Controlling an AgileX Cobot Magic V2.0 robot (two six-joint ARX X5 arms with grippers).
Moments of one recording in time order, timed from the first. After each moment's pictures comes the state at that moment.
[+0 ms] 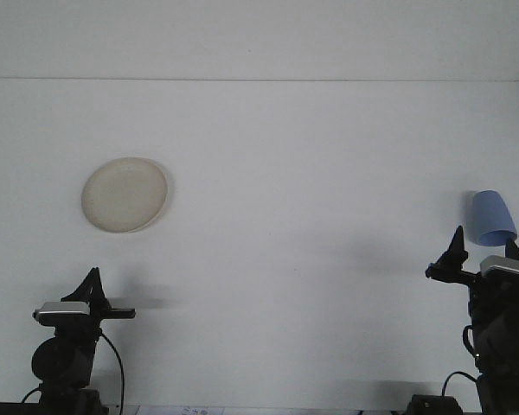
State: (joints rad) left arm -0.06 0.00 0.03 0.03 -0.13 0.09; right arm -0.07 0.50 0.77 -0.39 0.16 0.11
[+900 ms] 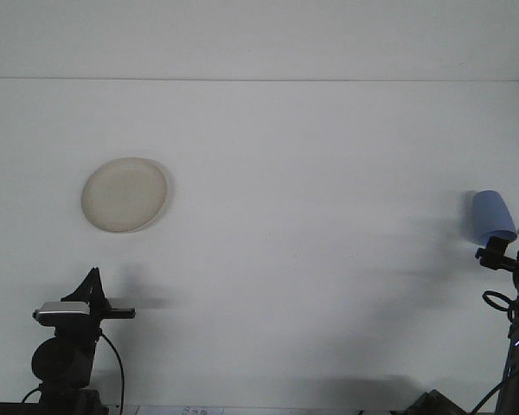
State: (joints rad) left arm -0.06 0.00 0.03 0.03 -0.13 0.09; right arm -0.67 1.15 0.76 -0.20 -0.16 -0.17
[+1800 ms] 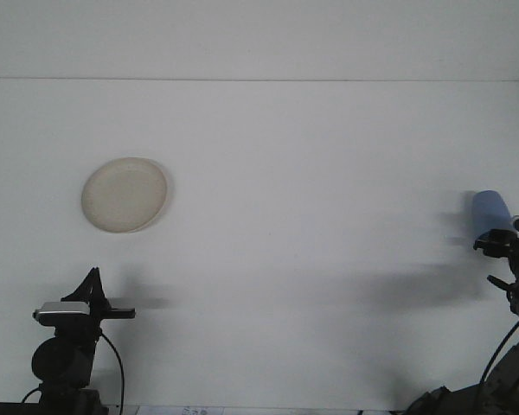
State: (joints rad) left arm -0.06 0.00 0.03 0.03 -0.13 0.09; right arm -0.72 1.58 0.76 0.28 -0.34 -0.26
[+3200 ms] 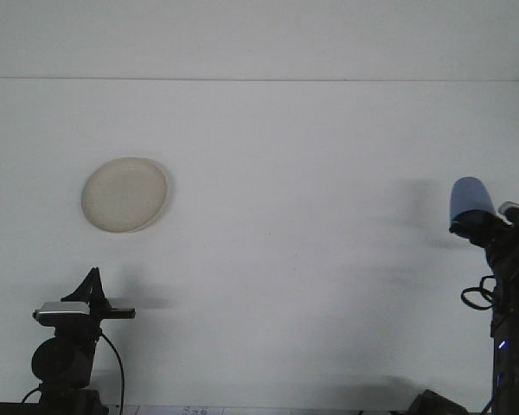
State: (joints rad) left arm -0.06 0.00 0.03 0.03 -0.13 0.09; right arm -0.46 1.08 0.76 -0.10 -0.26 0.11
